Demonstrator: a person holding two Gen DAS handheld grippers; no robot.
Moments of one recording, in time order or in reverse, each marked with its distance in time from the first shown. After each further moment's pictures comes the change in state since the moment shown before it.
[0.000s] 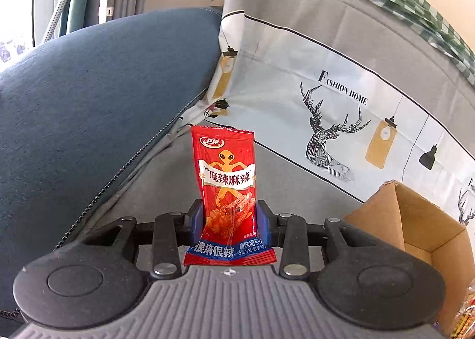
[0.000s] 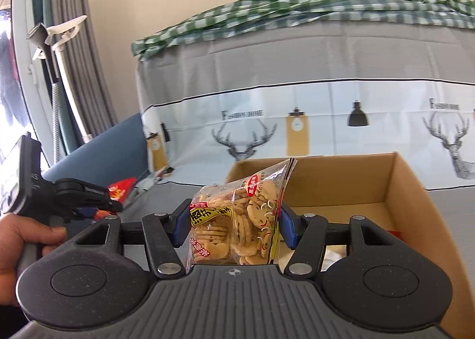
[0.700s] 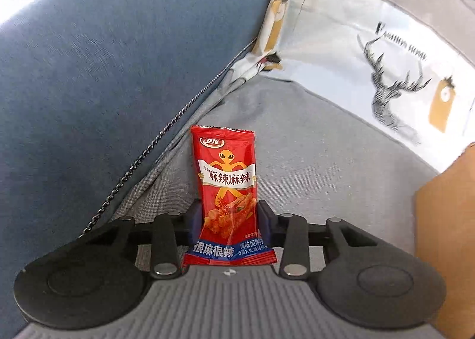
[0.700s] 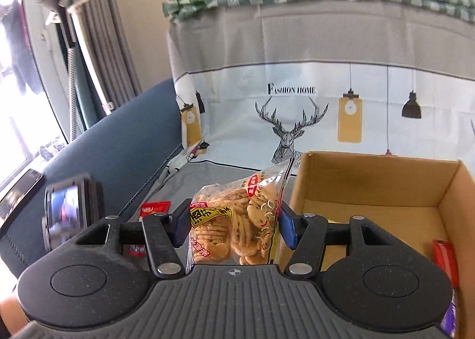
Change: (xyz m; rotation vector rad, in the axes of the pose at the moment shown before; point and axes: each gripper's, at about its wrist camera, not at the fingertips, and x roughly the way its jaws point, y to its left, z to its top) left arm 0.062 0.049 -0.014 0.037 0.124 0.132; right arm 0.056 0.078 0.026 -0.064 0.144 0.080
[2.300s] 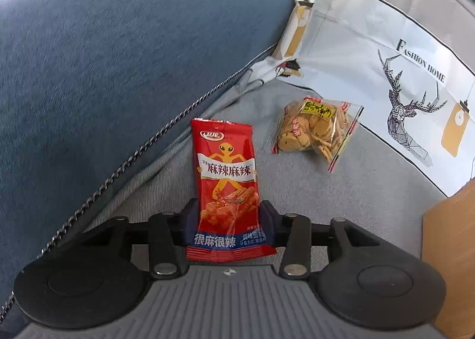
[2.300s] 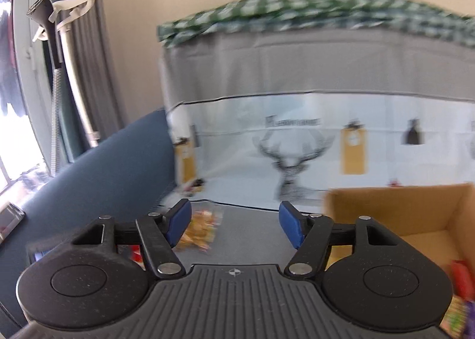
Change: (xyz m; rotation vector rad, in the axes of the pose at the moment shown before) left arm 0.017 -0.001 -0.010 -0.114 -0.016 0.041; right arm 0.059 0.057 0.026 0.048 -0.119 -0.062
